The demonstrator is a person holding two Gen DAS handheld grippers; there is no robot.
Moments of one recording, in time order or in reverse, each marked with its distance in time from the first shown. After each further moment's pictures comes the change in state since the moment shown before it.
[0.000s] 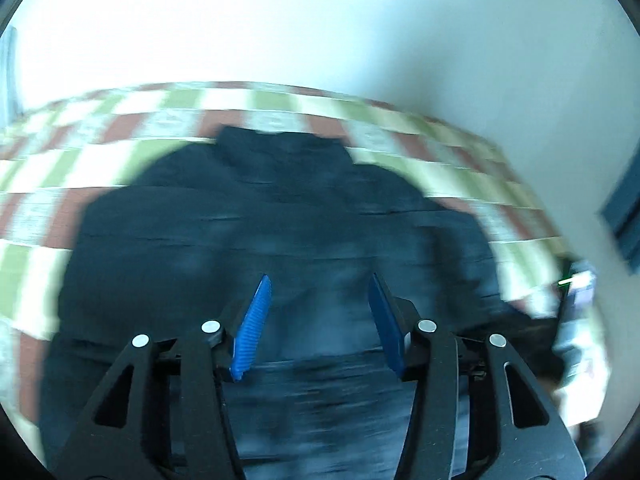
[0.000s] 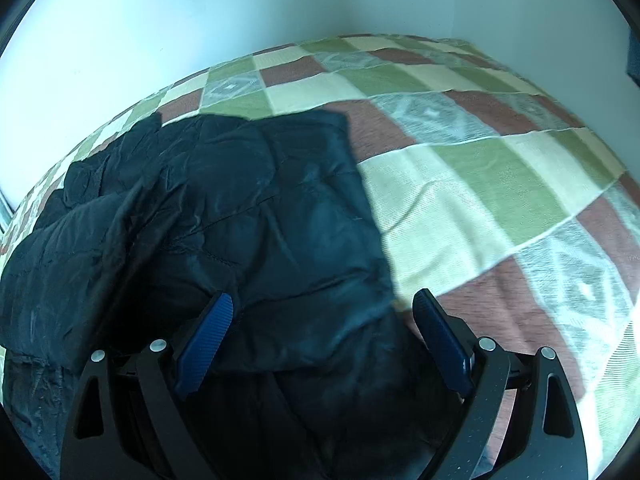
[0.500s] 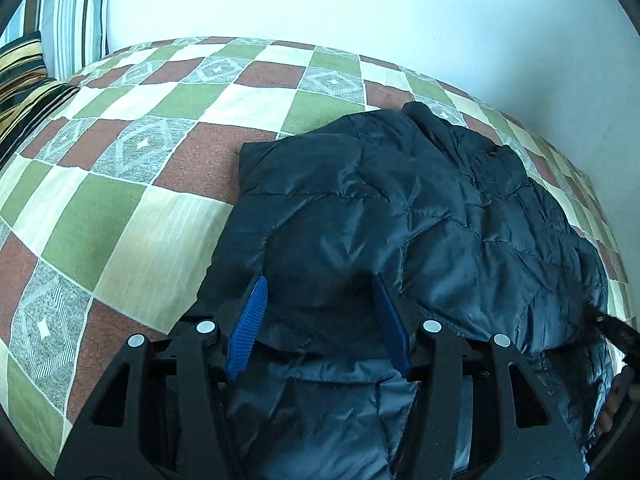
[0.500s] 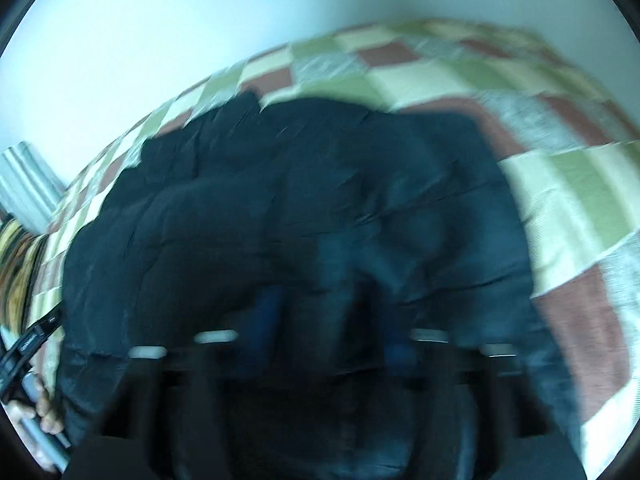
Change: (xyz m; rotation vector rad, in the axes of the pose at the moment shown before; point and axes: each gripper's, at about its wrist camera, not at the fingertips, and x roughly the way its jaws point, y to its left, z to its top) left arm 0.018 0.139 -0.020 -0.193 0.057 0.199; right arm -0.004 0.075 0.009 -0.062 0.139 0.266
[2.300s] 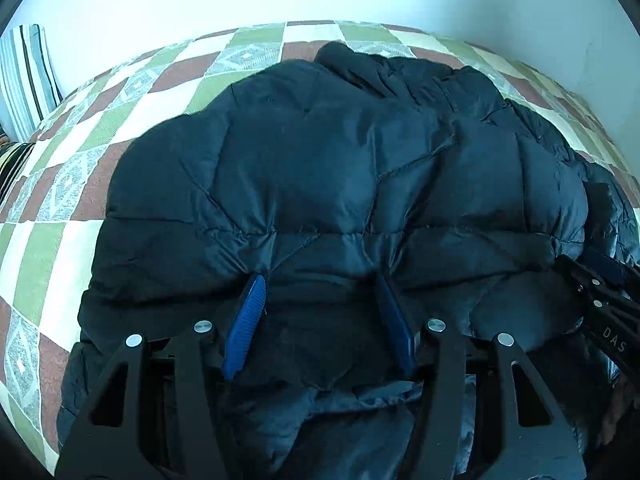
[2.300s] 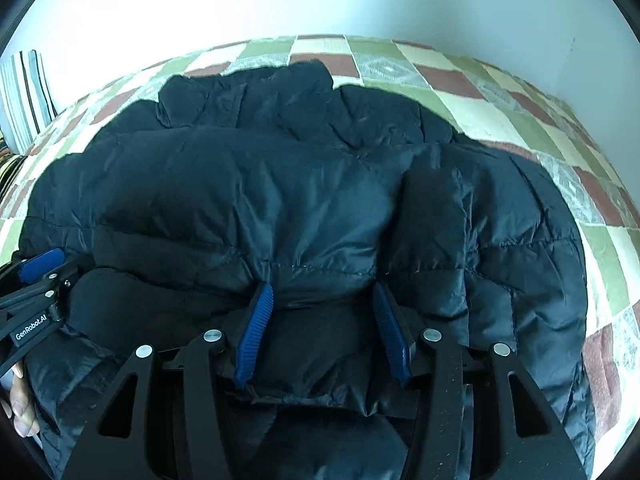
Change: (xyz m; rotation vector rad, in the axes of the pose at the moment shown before) left arm 0.051 -0.092 -0.008 0.214 0.082 0.066; right arm 0.033 0.072 -0.004 -0.260 -0.053 -0.162
